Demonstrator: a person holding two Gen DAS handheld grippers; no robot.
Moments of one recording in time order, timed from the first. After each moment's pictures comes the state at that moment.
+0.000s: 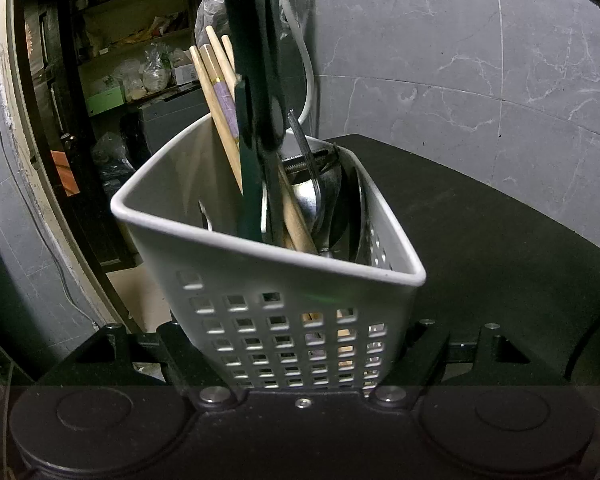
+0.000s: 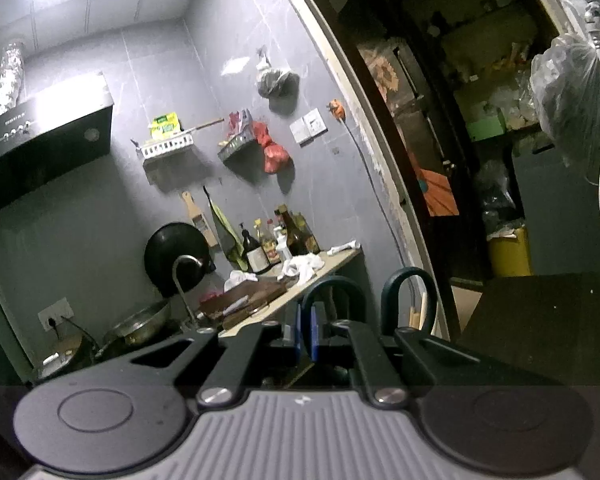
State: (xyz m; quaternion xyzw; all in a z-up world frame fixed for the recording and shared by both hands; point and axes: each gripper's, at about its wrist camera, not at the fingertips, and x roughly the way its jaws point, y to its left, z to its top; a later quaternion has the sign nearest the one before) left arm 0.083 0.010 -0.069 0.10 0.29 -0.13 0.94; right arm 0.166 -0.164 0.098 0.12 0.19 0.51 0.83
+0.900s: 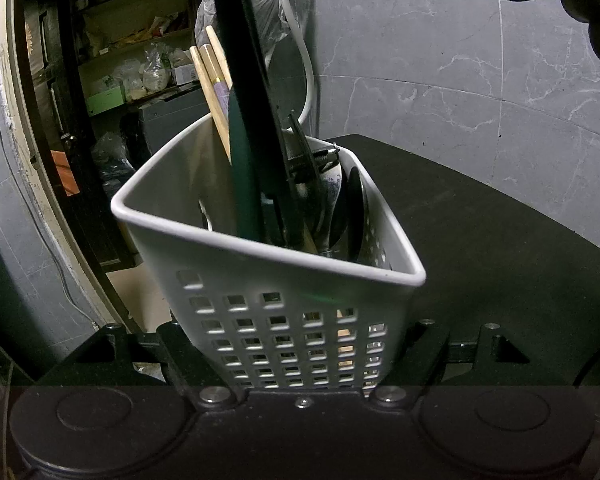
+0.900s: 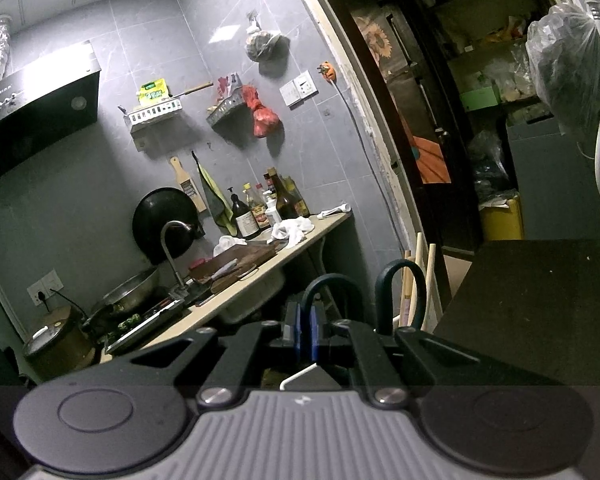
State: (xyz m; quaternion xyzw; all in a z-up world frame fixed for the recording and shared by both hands) left arm 0.082 0.010 -0.070 0.10 0.29 -0.13 0.94; right arm 0.166 -0.149 0.075 0.09 0.23 0.50 0.83
